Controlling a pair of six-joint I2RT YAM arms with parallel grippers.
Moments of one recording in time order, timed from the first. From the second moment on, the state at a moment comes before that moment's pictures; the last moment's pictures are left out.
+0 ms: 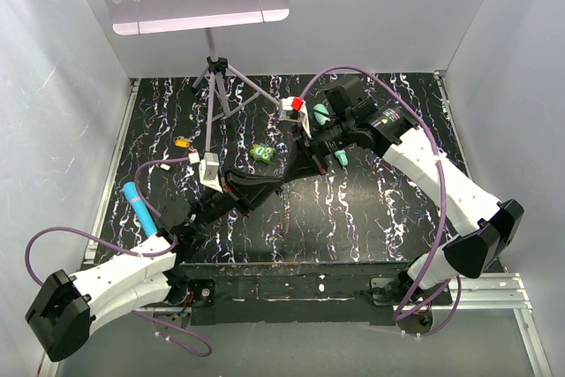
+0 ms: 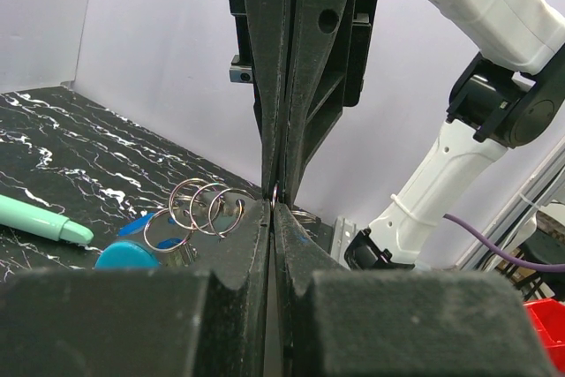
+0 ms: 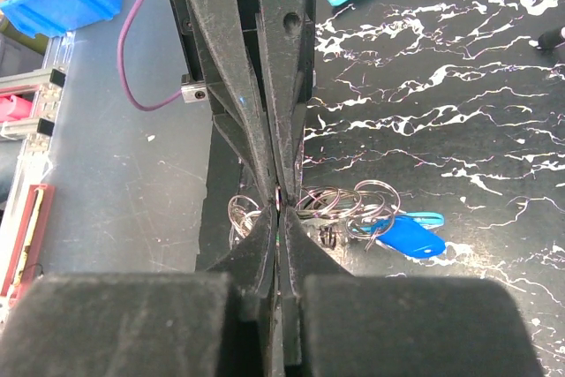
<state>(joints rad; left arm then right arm) -0.77 0.83 0.33 0.97 0.32 -0.58 0.74 1.48 1.63 -0.90 -0.99 -0.28</state>
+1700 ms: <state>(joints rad) -0.59 0.96 0.71 0.23 0.94 -0.68 0.75 1.63 1.76 -1.38 -1.02 -0.67</state>
